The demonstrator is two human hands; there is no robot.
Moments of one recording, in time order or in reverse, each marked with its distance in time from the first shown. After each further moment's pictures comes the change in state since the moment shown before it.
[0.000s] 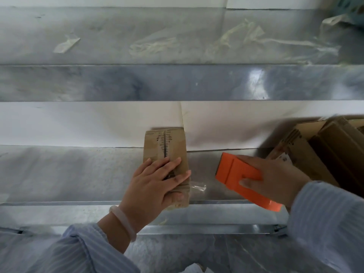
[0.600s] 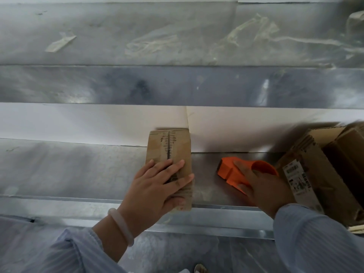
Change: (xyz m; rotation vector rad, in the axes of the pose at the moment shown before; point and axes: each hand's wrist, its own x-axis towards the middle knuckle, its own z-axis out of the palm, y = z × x) left_hand 0.000 0.000 -0.003 0.027 -0.009 0.020; right_hand 0.056 0.027 0.097 -0.071 0.283 -0.073
